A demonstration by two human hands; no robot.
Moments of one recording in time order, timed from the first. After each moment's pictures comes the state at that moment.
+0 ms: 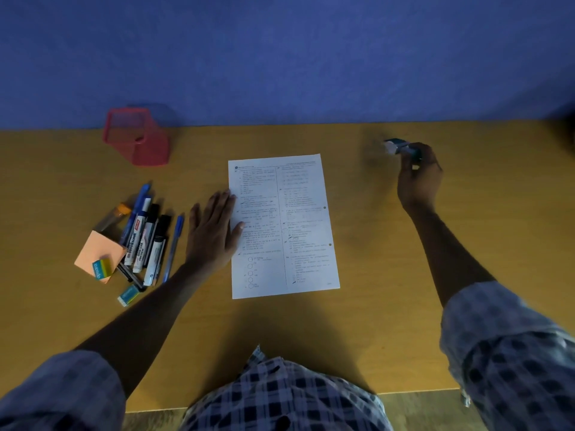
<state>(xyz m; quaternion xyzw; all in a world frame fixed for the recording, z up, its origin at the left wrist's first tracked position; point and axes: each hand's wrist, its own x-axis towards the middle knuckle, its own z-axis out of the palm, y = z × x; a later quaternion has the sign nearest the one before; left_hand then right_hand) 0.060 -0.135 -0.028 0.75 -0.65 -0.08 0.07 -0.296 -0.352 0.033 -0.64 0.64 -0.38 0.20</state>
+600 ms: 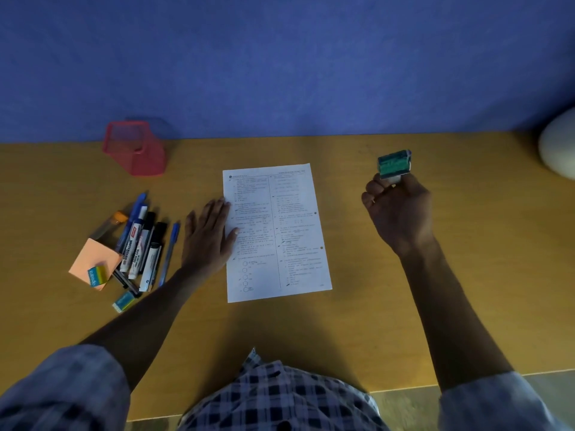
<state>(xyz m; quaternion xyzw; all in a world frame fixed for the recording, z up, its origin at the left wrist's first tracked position) 0.058 -0.135 -0.026 0.75 -0.65 -0.08 0.07 -0.260 -0.252 0.139 -0.20 0.35 -0.49 0.77</state>
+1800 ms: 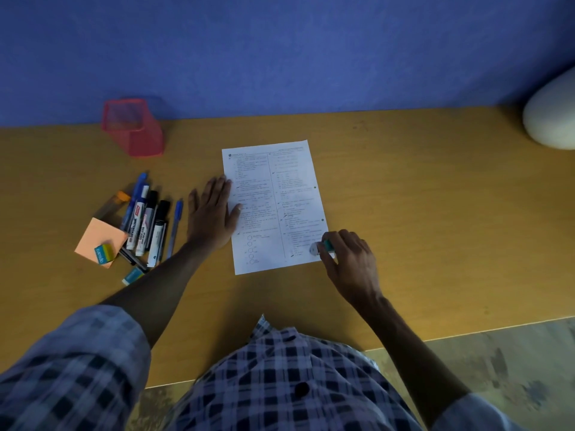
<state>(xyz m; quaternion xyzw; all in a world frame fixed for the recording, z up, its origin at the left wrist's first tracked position) 0.059 -0.131 -0.024 0.75 -0.65 -0.08 0.08 -0.250 -0.106 0.054 -0.83 0.51 -0.18 0.12</state>
